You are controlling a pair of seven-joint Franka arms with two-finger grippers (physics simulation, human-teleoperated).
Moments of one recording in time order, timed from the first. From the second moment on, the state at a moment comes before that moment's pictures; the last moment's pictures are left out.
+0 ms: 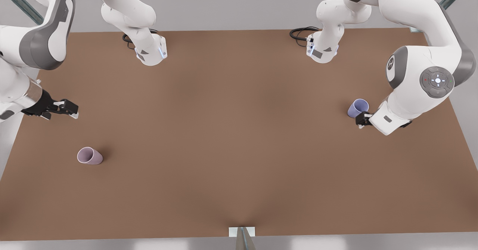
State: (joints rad) left arm -0.05 0.32 -0.10 -1.24 0.13 1.51 -0.02; right arm -0.14 0.15 0.05 -1.37 -0.03 1.52 -0.13
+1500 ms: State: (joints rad) left arm -0.05 0.34 -0.10 -1.24 0.11 1.47 -0.05; right arm -0.16 0.66 -0.26 -1.63 0.32 2.22 -0.71
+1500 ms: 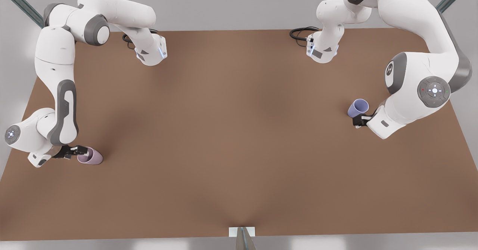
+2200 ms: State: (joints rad) left arm -0.05 0.34 -0.10 -1.24 0.11 1.47 -0.06; right arm -0.14 0.66 -0.26 -1.67 0.32 2.24 -0.75
